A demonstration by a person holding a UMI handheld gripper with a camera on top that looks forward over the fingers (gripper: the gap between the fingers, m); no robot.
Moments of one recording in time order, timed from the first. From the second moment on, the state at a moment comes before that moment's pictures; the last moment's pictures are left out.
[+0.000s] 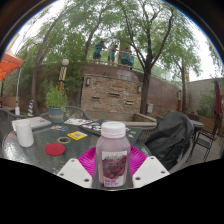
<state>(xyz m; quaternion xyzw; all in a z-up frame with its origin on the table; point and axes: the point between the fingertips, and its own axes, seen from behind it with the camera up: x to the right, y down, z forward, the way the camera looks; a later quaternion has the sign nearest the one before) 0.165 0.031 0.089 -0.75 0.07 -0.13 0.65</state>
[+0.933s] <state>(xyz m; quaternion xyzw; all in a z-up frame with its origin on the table) -0.105 0.156 0.180 -0.21 -0.66 -0.68 0.27</state>
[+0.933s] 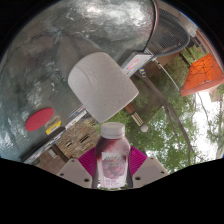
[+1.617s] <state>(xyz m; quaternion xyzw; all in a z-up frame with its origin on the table) -0.020 0.180 0.150 -0.75 0.04 0.07 0.66</state>
